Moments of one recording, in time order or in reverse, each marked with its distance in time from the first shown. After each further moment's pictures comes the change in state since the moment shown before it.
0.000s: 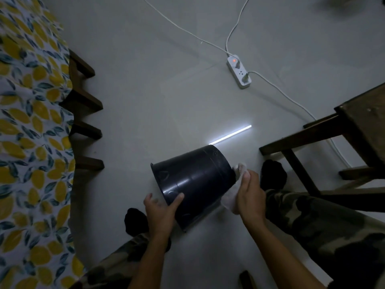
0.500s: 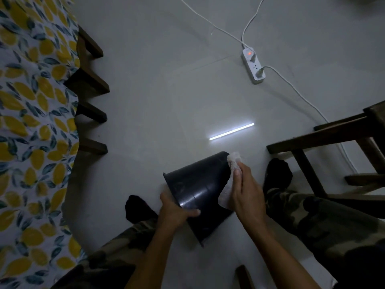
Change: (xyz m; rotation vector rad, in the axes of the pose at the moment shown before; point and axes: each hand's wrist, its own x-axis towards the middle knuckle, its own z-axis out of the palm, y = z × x) left_hand -0.006 -0.008 -0.006 0.171 -0.244 -0.122; right_hand -0.028 -0.010 0.021 -0.403 -0.054 -0.368
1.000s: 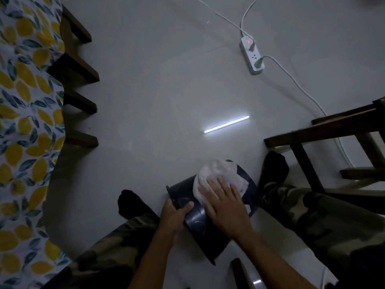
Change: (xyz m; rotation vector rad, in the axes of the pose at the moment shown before) left_hand 0.023 -0.041 0.030 -0.458 -0.065 -0.038; right_hand -0.023 0.075 0.059 -0.570 -0.361 -0.474
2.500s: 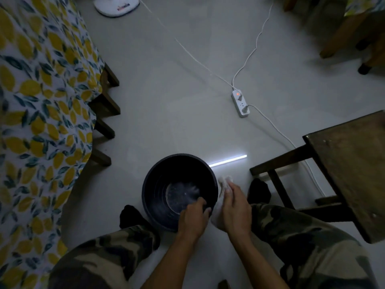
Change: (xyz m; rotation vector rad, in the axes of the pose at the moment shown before) left_hand -0.083 0.031 0.063 1.062 0.013 0.652; right_hand -0.048 -0.046 -0.140 0.695 0.486 0.484
